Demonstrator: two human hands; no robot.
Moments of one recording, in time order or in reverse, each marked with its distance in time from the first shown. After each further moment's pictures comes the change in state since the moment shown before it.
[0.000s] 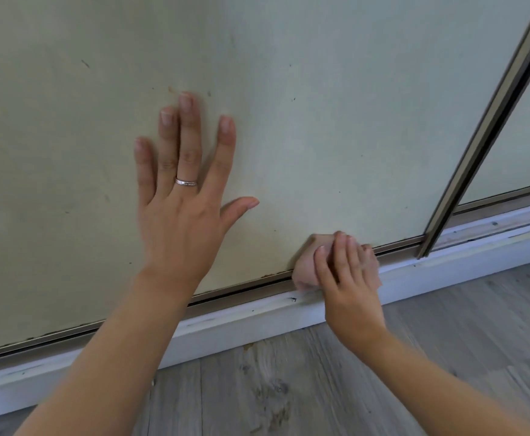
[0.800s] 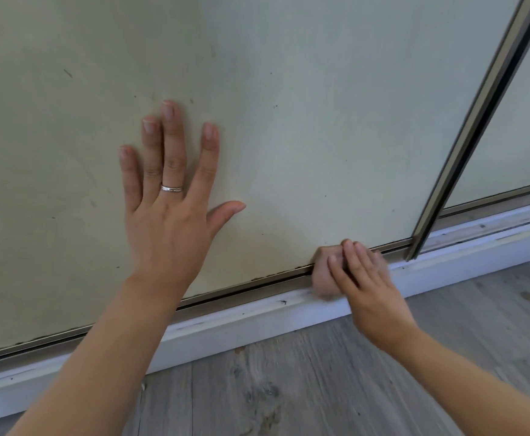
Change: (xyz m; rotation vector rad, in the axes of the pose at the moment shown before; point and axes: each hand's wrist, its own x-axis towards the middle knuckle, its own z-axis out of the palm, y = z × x) left_hand 0.001 0.004 -0.003 -0.025 -0.027 -0.031; right_hand -0.019 0.059 -0.010 -0.084 -0.060 -0.149
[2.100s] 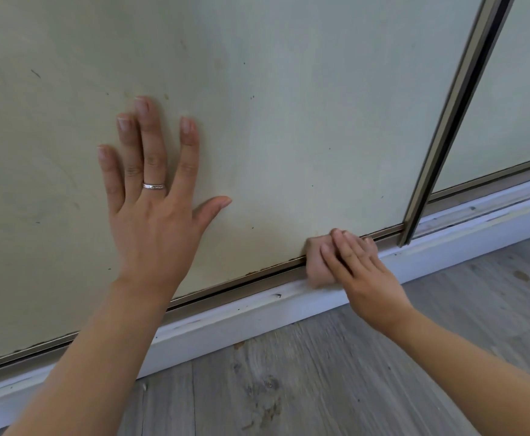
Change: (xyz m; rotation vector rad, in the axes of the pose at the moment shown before) left_hand 0.001 0.002 -0.005 -0.073 -0.032 -0.008; right_hand -0.004 0.008 0.008 0.032 0.035 -0.029
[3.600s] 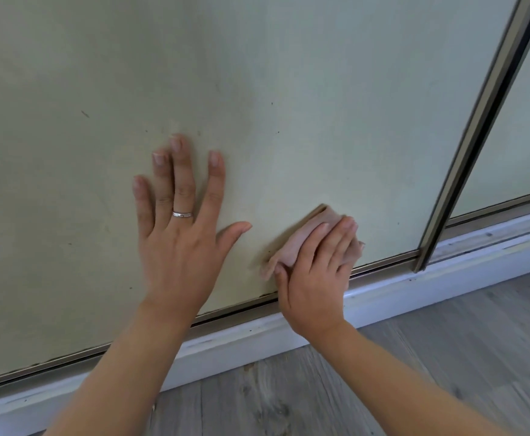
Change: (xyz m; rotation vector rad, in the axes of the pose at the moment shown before) left_hand 0.001 0.001 0.003 0.008 -0.009 0.008; right_hand 0.110 -0.096 -0.018 0.114 0.255 0.563
